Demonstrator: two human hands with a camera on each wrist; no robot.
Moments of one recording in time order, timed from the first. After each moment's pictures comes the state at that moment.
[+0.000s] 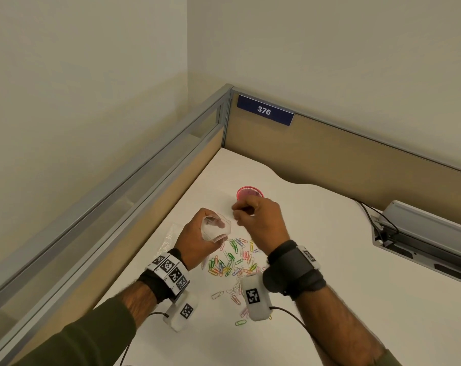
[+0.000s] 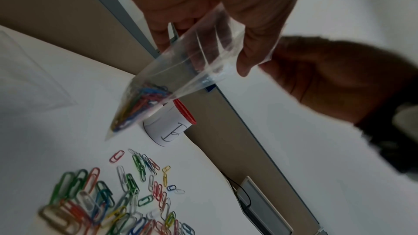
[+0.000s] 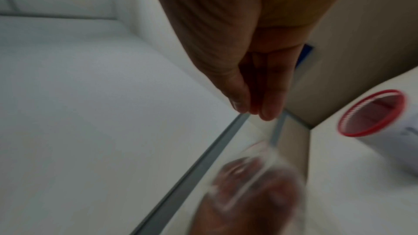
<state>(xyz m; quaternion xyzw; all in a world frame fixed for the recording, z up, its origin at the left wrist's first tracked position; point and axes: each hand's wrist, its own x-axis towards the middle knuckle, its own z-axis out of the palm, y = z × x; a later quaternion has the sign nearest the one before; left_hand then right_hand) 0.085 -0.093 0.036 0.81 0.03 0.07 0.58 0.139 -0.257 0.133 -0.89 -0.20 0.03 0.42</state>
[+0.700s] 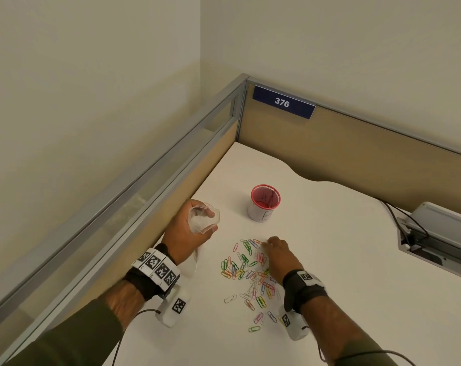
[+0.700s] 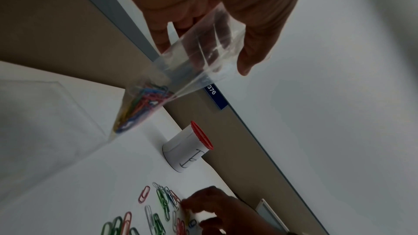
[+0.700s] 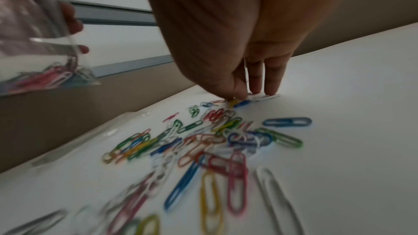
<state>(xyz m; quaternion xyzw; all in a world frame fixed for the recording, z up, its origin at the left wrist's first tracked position) 0.087 -0.045 0.037 0.79 0.07 0.12 0.59 0.167 -0.305 -0.022 -0.95 -0.20 0.23 0.06</state>
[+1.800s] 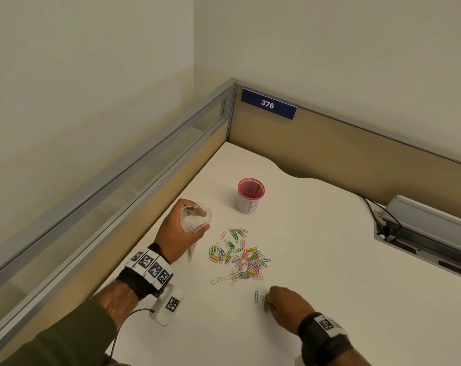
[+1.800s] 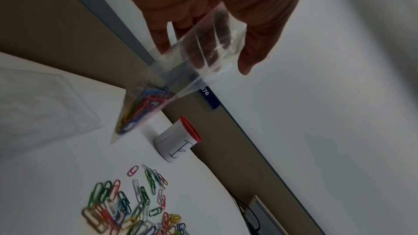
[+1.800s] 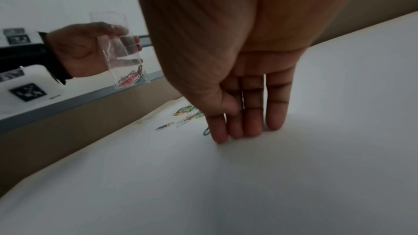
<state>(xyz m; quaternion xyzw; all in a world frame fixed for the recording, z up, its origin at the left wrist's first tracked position) 0.046 -0.075 0.043 0.79 0.08 0.13 0.59 0.059 -0.397 -0.020 -0.92 -0.24 0.28 0.09</state>
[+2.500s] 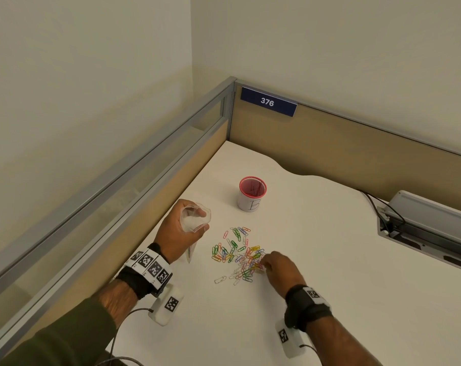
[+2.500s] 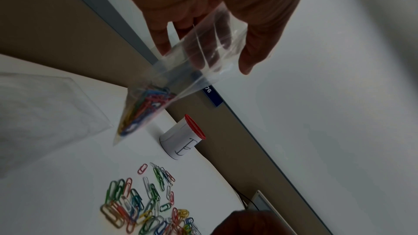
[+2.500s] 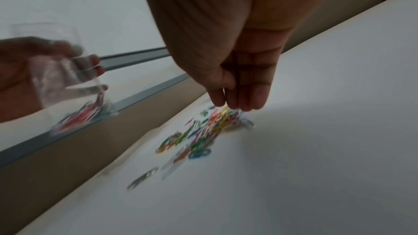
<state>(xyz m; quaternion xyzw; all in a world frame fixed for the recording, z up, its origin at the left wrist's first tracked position) 0.045 -0.068 0.042 0.80 0.07 0.11 0.59 0.103 -0.358 -0.024 -0.95 -0.17 0.16 0.19</state>
